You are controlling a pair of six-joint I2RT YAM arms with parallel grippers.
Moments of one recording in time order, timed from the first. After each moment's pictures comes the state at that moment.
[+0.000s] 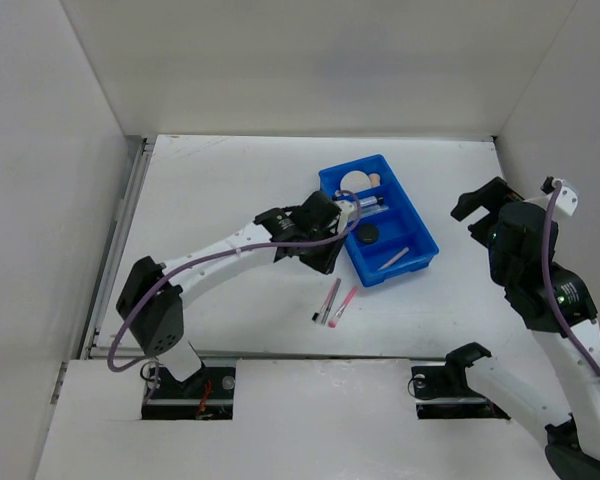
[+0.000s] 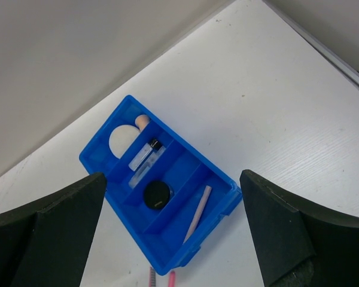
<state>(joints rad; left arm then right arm) -0.89 1.63 1.37 -0.72 0.08 -0.26 0.39 0.76 1.20 -0.78 0.66 0.70</state>
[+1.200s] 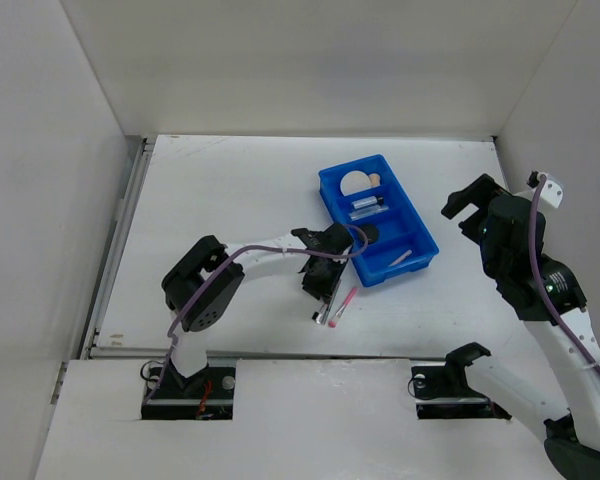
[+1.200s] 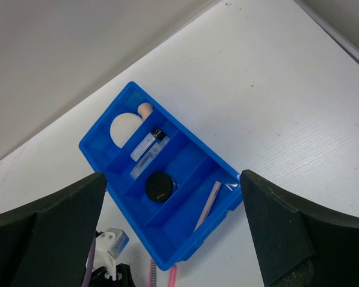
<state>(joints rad) -0.92 1.88 1.24 -0.64 0.08 -0.44 0.39 0.80 1.18 -0.75 0.61 0.70</state>
